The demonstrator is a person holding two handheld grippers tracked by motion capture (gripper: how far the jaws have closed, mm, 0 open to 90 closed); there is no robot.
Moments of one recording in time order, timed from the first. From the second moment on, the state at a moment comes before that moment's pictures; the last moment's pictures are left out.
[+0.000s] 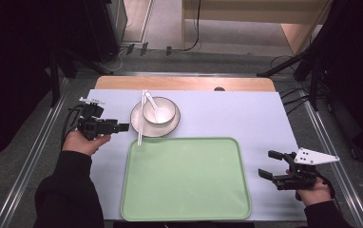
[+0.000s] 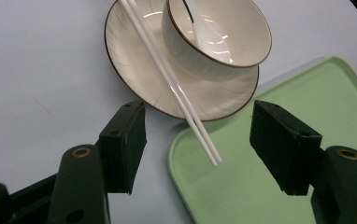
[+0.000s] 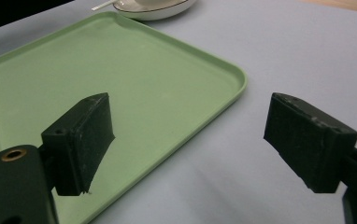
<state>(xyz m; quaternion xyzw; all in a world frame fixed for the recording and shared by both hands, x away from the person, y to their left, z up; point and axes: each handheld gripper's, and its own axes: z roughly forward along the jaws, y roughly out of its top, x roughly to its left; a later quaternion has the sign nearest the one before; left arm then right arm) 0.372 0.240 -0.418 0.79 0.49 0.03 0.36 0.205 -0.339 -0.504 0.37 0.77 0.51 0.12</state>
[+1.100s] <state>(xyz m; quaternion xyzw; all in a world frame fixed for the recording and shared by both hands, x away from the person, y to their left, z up) 0.433 0.192 -0.475 0.79 0.54 0.06 0.28 0.194 -0.343 -0.504 0.37 0.77 0.50 0.13</state>
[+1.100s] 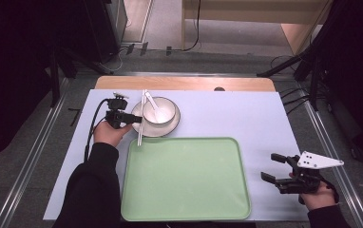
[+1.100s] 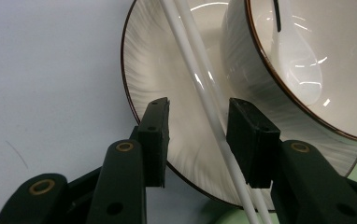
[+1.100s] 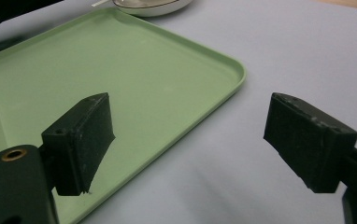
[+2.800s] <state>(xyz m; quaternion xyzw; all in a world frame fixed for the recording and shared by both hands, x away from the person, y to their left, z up) 0.438 0.204 -0.469 0.73 0.61 0.06 0.31 0.191 -0.344 -0.503 0.37 0.77 0.51 0.12</state>
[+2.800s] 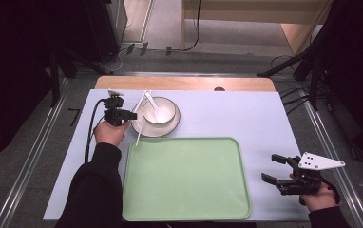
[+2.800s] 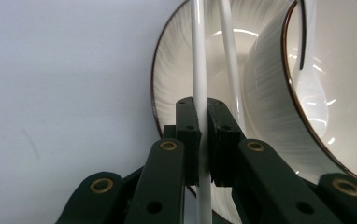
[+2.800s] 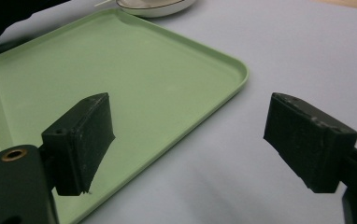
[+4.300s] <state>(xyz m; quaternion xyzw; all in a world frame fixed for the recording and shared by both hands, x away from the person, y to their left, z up) 0.296 0.190 -0.413 0.76 0.53 0.04 0.38 0.201 -0.336 -0.502 0.35 0.78 0.51 0.11</state>
